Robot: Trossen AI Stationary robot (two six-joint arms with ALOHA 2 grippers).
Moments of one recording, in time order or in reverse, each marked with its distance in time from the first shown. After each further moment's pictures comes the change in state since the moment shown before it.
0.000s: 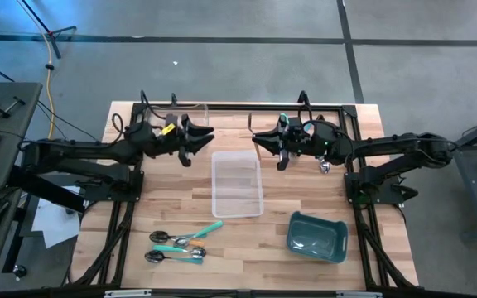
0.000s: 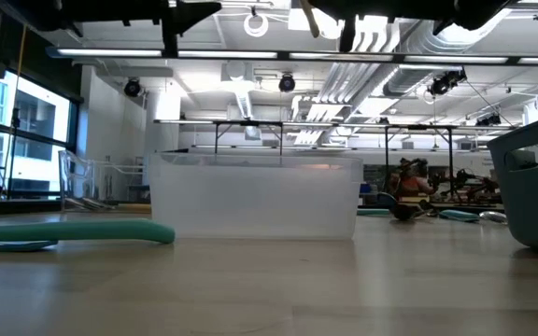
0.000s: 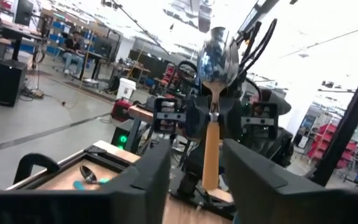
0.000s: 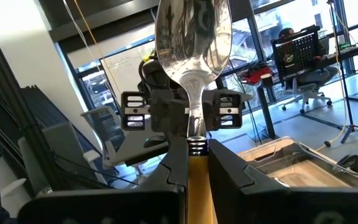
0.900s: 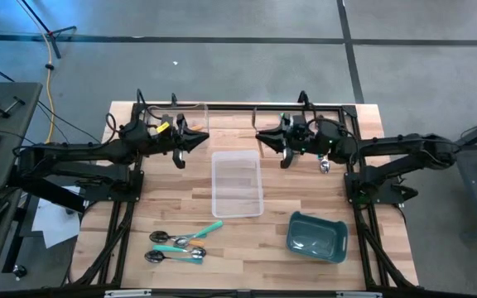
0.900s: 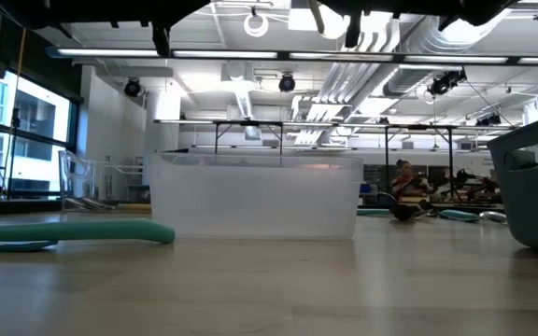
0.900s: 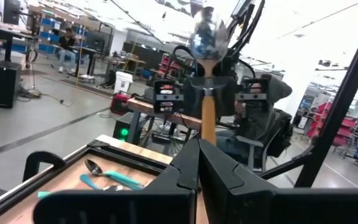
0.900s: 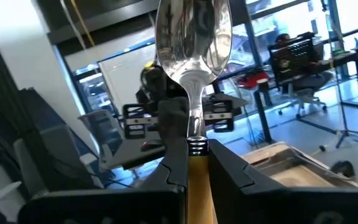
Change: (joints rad) left arm 0.039 -0.097 -0.028 -0.111 0.081 0.064; right arm -0.012 -0.044 -0.003 -0.033 0.002 -0.012
